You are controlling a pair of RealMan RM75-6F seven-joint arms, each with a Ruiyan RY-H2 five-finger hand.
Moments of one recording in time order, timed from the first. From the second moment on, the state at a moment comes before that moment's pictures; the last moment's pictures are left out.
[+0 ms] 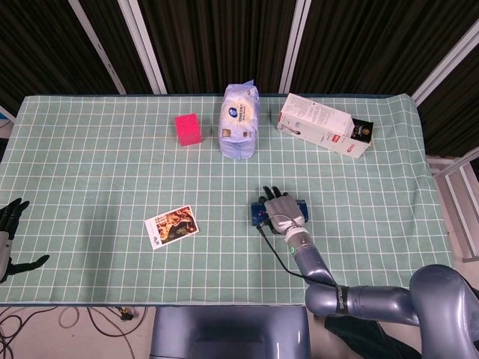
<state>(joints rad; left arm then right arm) -0.12 -1.06 -0.07 -1.67 1.36 1.36 -0.10 1.01 -1.63 0.15 -1.53 -0.47 1.00 -0.77</state>
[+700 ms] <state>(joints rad) -0.11 -1.06 -0.07 -1.67 1.37 1.37 -0.10 1.07 -1.69 0.18 -1.38 -0.41 0.98 -0.83</state>
